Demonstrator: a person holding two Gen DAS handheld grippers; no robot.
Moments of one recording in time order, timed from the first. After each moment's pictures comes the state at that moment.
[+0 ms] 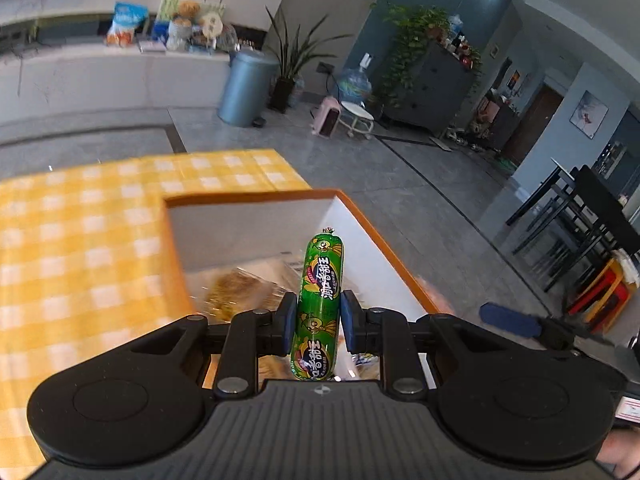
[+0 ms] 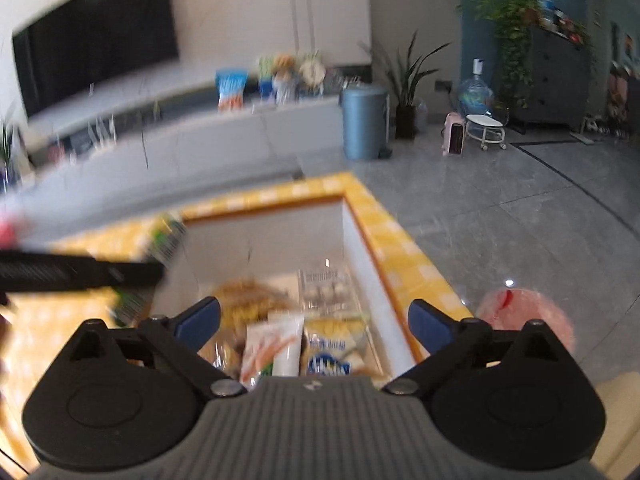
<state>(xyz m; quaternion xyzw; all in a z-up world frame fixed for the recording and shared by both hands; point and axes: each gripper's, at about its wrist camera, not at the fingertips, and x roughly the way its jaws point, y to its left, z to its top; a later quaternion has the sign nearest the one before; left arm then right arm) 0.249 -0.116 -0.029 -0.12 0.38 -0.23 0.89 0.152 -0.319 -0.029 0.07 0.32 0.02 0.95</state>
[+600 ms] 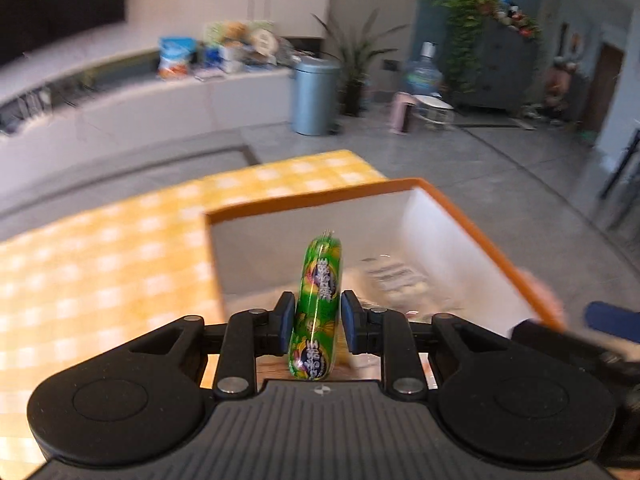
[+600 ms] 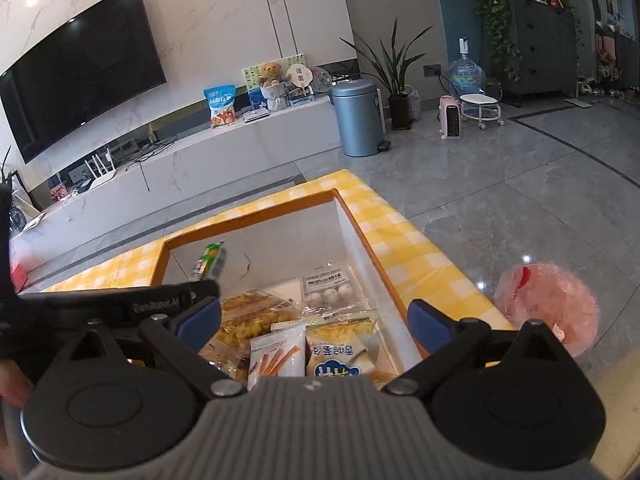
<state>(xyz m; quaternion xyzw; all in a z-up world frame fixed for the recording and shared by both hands) 0.238 -0.154 -0.041 0.00 0.36 -0.09 0.93 0.164 -0.317 -0.039 0.10 0.32 0.01 0.94</state>
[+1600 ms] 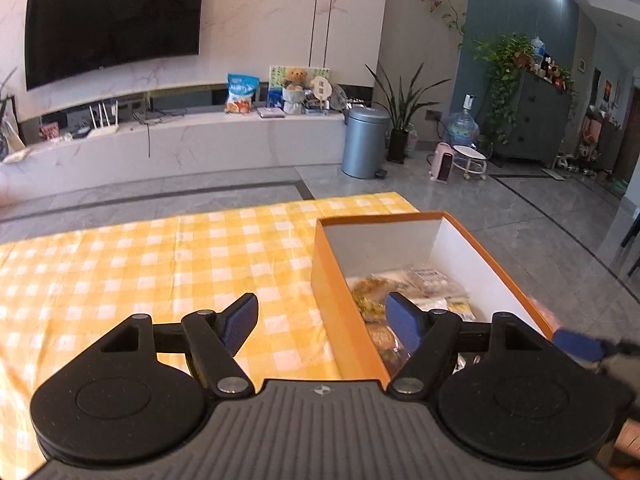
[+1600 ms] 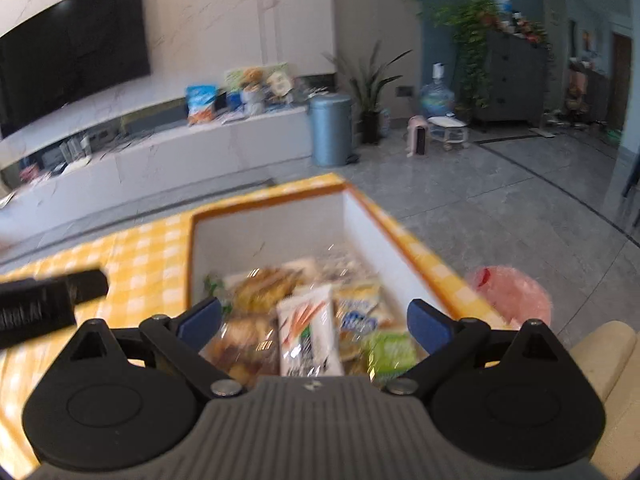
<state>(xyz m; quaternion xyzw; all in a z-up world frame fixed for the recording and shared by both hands) 0.122 -0.079 0.031 -0.04 0.31 -0.04 0.95 0.084 -0.238 -0.026 0.04 0.32 -0.05 0.95</state>
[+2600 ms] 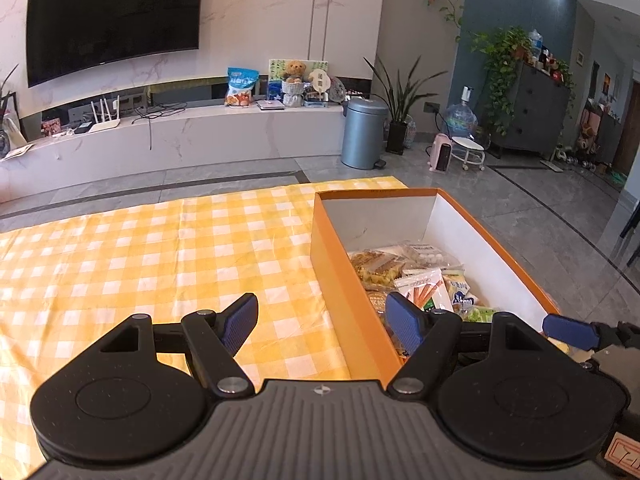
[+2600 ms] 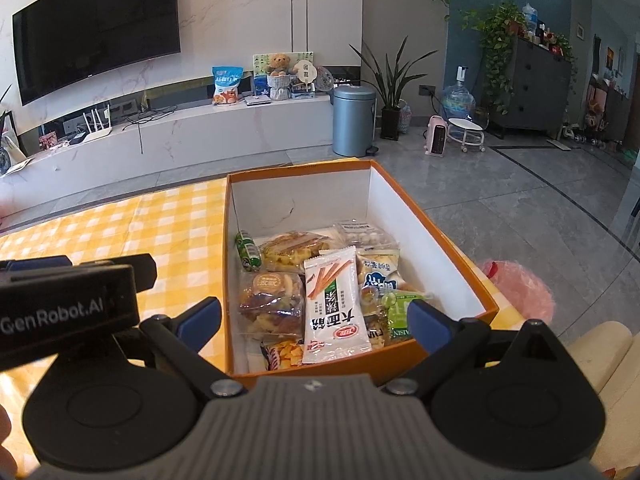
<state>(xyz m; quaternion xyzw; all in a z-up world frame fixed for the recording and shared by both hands) 0.095 -0.085 0.011 -0.03 0.31 -0.03 0.95 0.053 -0.209 -0.029 0.01 0.32 -0.03 0.95</state>
